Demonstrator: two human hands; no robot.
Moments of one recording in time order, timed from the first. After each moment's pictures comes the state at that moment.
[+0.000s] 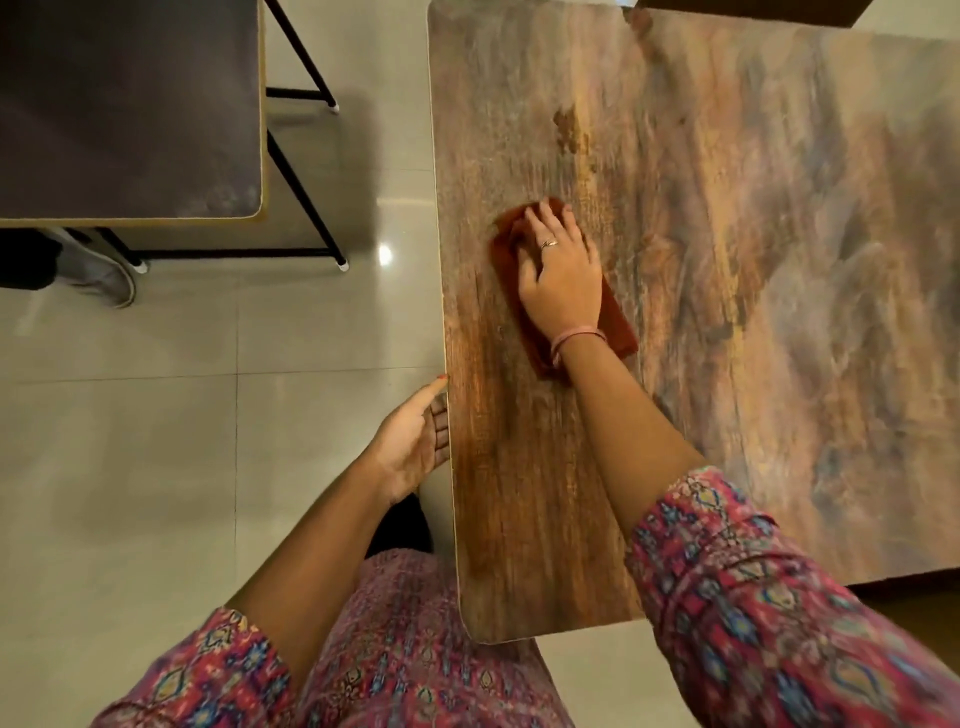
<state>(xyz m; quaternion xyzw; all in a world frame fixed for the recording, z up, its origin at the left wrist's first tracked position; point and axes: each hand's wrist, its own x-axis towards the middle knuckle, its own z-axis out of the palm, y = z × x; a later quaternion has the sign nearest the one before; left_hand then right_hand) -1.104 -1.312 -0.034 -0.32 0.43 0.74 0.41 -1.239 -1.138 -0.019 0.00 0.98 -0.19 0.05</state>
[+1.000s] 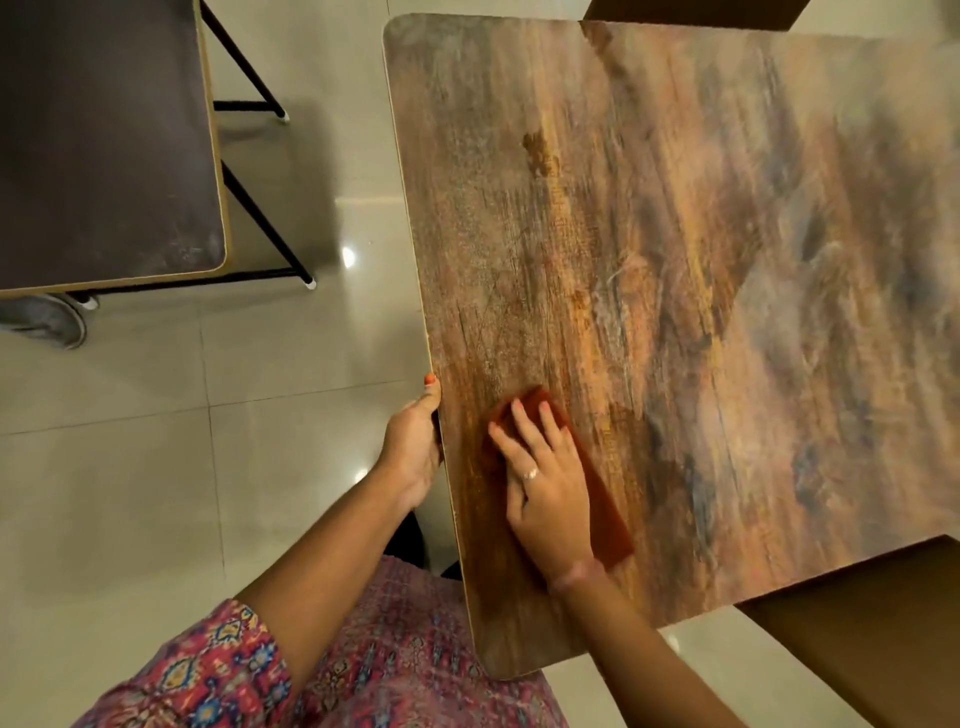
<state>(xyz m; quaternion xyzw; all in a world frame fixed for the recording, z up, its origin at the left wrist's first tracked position) -1.148 -1.294 -0.018 -0.40 0.43 0.75 0.32 -1.056 -1.153 -0.020 -0.02 0.98 -0.21 0.02</state>
